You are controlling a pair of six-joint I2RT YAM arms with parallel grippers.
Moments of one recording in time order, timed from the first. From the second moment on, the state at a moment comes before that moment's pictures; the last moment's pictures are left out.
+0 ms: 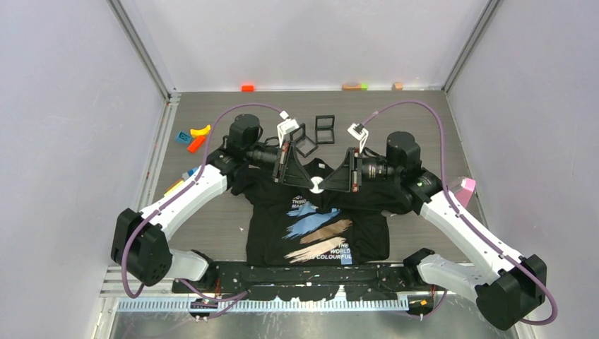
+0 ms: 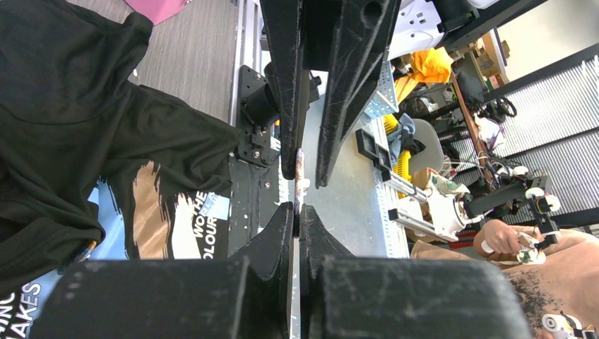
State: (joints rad) left arm -0.55 1.35 1.05 -0.03 1.21 -0.47; right arm 0.50 1.02 0.85 -0.07 -0.90 0.63
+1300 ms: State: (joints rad) left arm -0.54 1.35 1.03 -0.11 1.12 -0.45; right arm 0.55 1.03 0.88 -0.22 -0.57 0.58
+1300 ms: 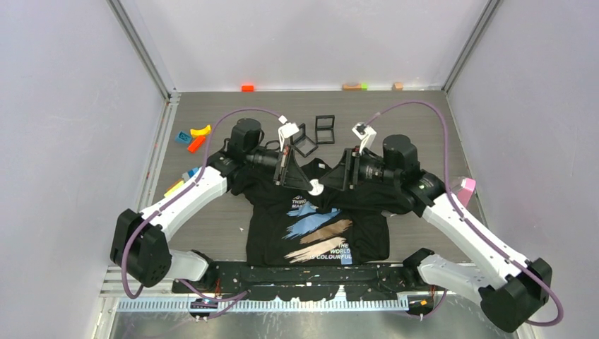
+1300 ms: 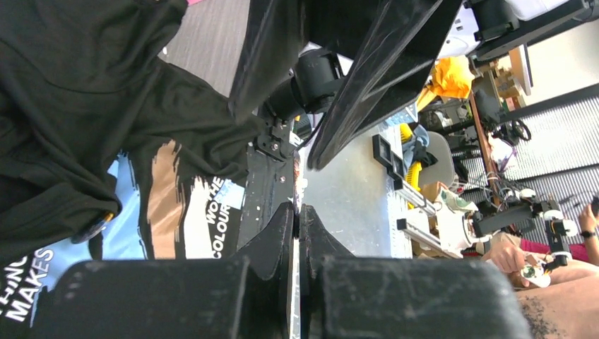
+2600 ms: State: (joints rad) left arm -0.55 1.31 1.03 -0.05 1.18 -0.48; right arm 0.53 0.96 0.72 0.15 -0.82 0.79
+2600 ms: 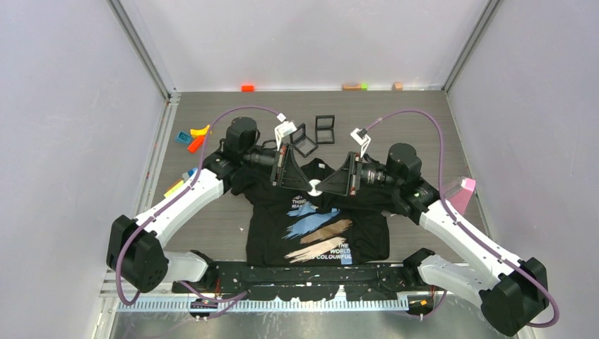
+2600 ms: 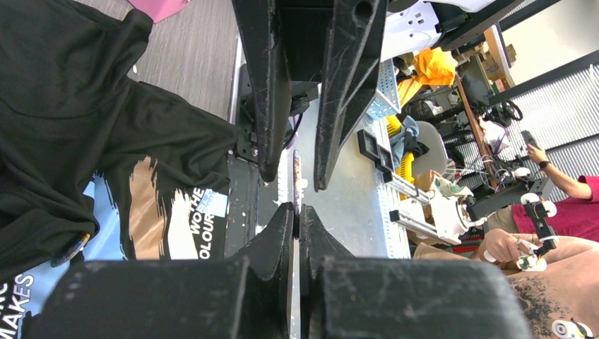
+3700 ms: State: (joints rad) left arm -0.54 1.30 1.04 -0.18 1.07 -0.39; right arm 0.56 0.91 0.73 0.00 -0.67 0.69
